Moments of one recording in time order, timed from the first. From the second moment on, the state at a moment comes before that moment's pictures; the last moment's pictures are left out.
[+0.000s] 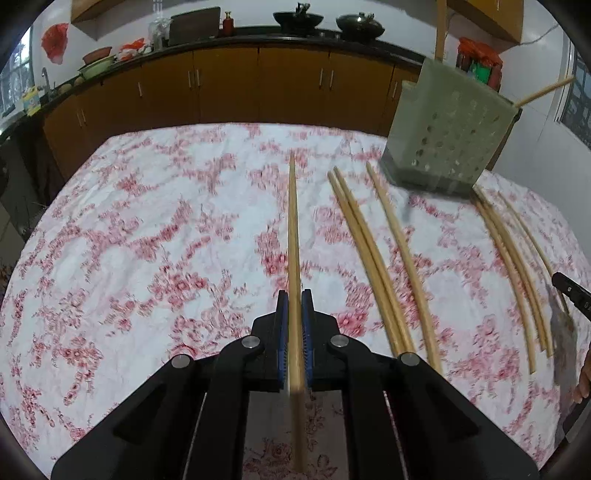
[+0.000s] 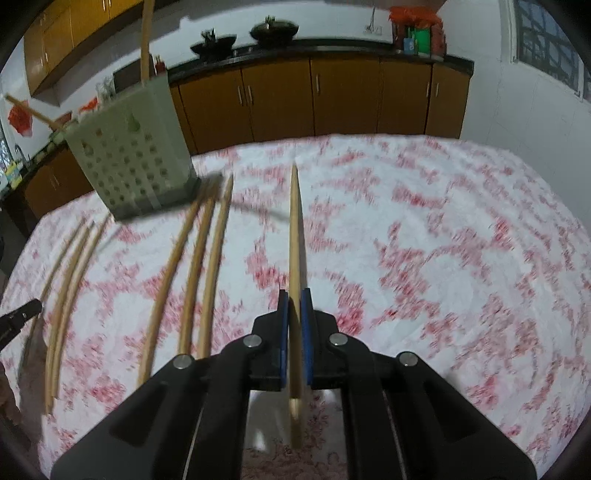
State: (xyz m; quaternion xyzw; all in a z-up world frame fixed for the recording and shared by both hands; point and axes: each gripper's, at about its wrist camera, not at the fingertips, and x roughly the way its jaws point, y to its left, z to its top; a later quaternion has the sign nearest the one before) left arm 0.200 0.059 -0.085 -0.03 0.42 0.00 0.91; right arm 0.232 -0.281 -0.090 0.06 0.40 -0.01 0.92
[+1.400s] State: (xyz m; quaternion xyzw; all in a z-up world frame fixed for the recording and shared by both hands) left arm 0.179 0.017 0.133 -0.07 0.16 -0.10 0.98; right arm 0.196 -0.257 0.155 0.11 0.08 0.10 0.99
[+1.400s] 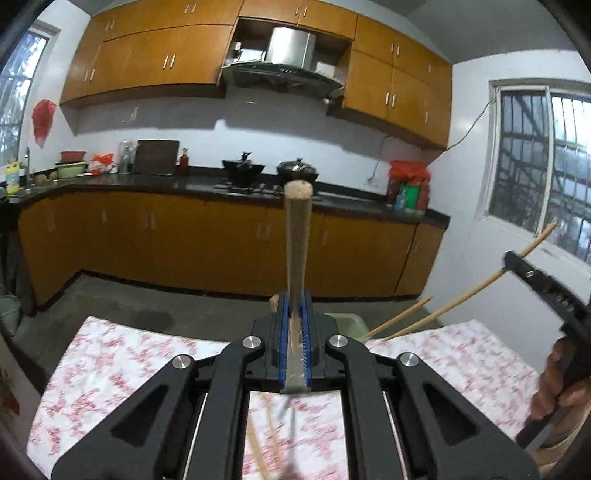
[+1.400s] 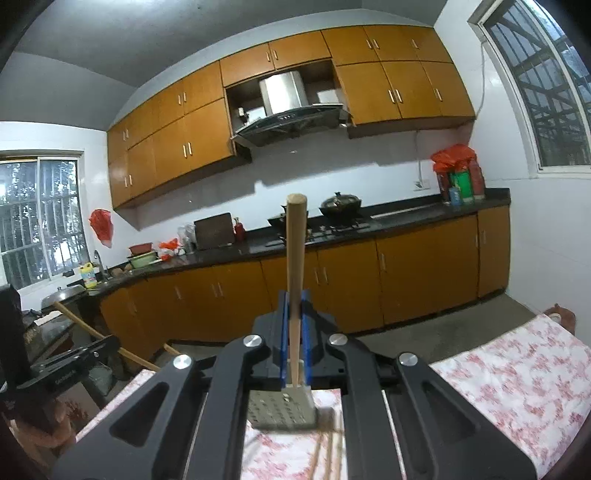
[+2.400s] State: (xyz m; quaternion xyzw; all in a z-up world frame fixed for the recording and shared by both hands) left arm 0.247 -0.008 0.096 -0.08 0.15 -0.10 0.98; right arm 0.305 -0.215 0.106 0.10 0.15 0.11 0.98
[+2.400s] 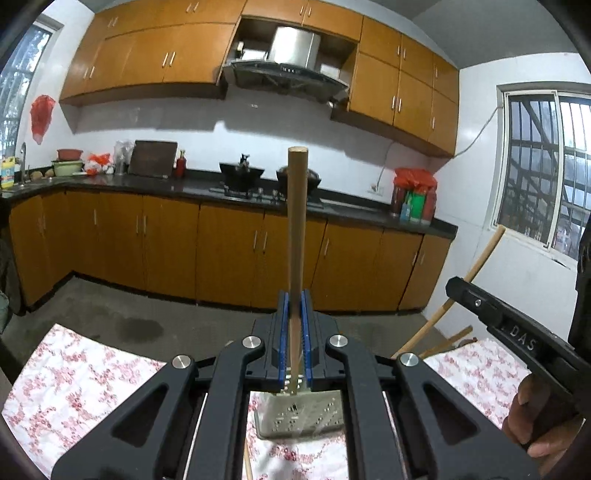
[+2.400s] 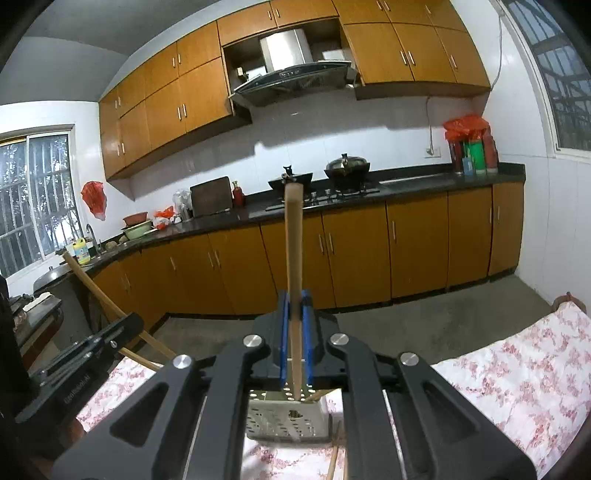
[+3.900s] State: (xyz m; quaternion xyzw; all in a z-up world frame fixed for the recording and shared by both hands) left arm 0.178 0.038 -0.058 -0.06 0.39 0.00 0.92; right arm 0.214 -0.240 -0.091 0.06 0.42 0.07 0.90
